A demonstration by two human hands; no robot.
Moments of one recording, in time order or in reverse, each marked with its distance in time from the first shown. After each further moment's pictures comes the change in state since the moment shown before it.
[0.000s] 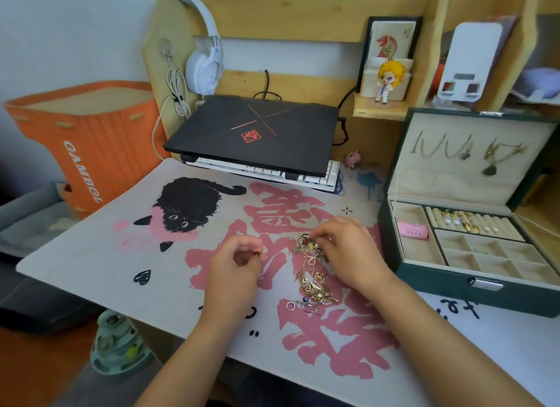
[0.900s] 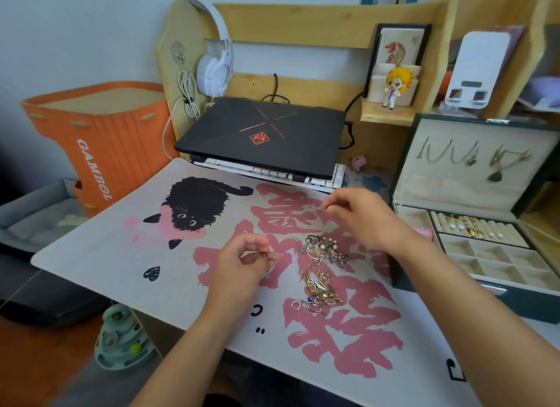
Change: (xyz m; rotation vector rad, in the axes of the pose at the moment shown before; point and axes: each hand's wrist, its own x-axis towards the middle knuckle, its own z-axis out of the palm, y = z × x) left_hand -0.001 0.009 -0.010 -0.109 -0.109 -0.072; right_hand 0.041 -0.021 -0.056 0.086 -0.188 0.072
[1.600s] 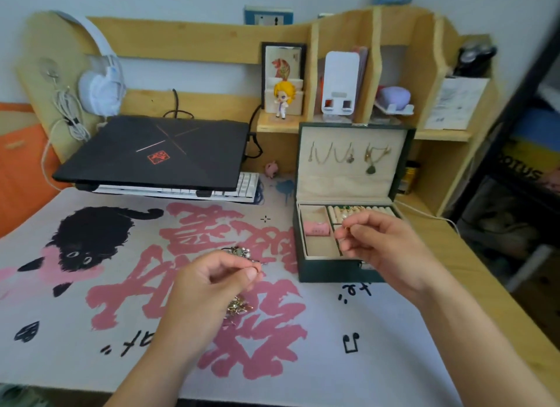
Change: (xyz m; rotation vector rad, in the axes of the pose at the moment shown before) left_hand -0.048 0.052 0.071 0.071 -0.310 0.044; right_hand -0.141 0.067 -0.090 0.940 0.277 0.362
